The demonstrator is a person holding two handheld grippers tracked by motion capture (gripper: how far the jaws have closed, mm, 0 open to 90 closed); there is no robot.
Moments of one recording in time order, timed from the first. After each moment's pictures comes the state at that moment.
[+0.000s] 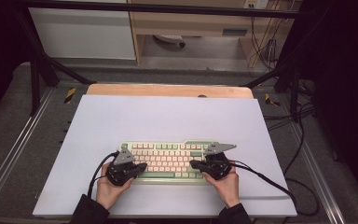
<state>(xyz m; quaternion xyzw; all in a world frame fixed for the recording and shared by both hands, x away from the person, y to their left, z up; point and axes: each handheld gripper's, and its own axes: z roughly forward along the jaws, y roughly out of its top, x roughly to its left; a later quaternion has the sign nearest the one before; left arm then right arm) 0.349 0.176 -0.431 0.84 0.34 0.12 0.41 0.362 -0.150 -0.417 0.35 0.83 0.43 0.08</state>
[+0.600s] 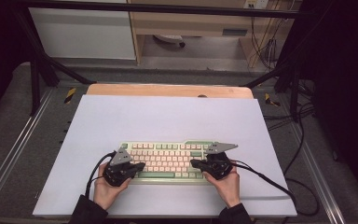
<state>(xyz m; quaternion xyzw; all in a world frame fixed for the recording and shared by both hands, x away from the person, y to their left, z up) 0.346 0.185 -0.427 0.83 0.34 0.13 0.42 0.362 -0.152 -0.414 0.35 0.83 0.44 0.08</state>
